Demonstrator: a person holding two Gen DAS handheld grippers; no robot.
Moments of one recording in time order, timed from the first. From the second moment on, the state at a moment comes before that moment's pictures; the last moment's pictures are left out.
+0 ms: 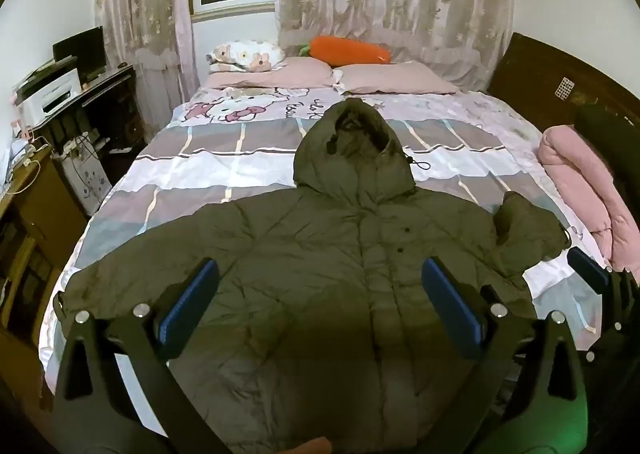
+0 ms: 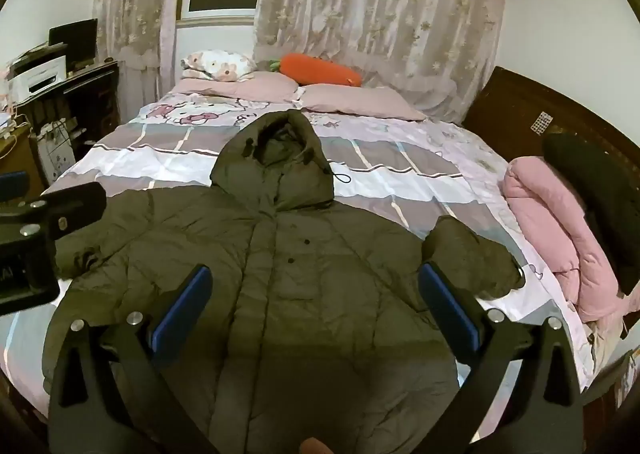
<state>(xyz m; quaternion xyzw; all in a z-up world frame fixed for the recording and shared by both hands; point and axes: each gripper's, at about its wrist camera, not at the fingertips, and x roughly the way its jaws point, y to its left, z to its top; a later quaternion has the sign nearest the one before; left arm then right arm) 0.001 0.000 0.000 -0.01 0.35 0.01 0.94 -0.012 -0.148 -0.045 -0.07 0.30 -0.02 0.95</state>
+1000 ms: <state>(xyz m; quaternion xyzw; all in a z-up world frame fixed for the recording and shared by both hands) -0.003 0.004 0.003 -0.01 0.35 0.01 0.94 0.003 -0.144 -0.060 -0.06 0.33 0.00 0.94</state>
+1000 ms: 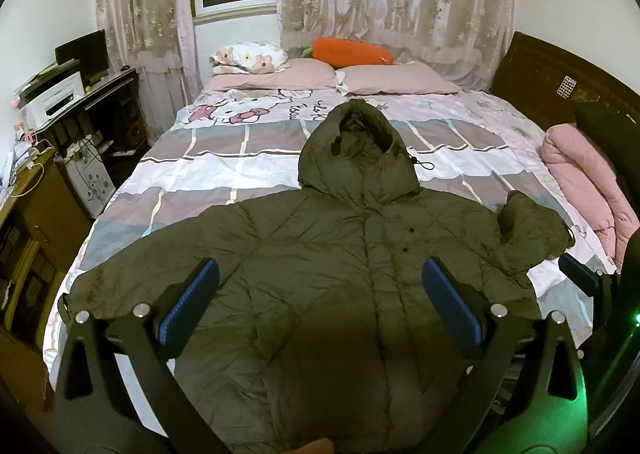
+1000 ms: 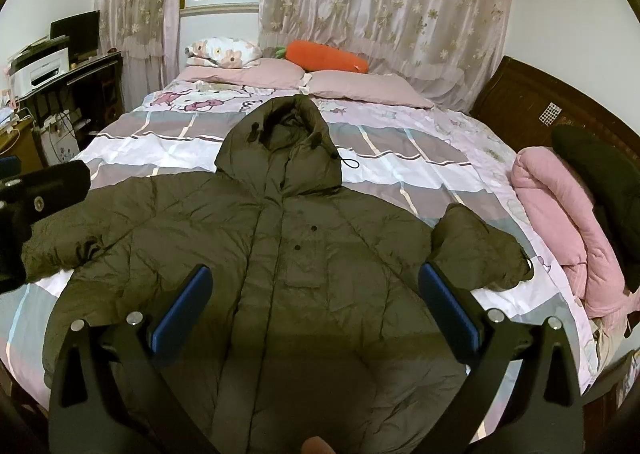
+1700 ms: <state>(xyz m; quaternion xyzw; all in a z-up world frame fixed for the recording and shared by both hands) -0.003 0.003 0.001 -0.01 0.35 0.01 0.94 0.003 -0.139 -0.071 -0.06 0.34 0.01 0.94</state>
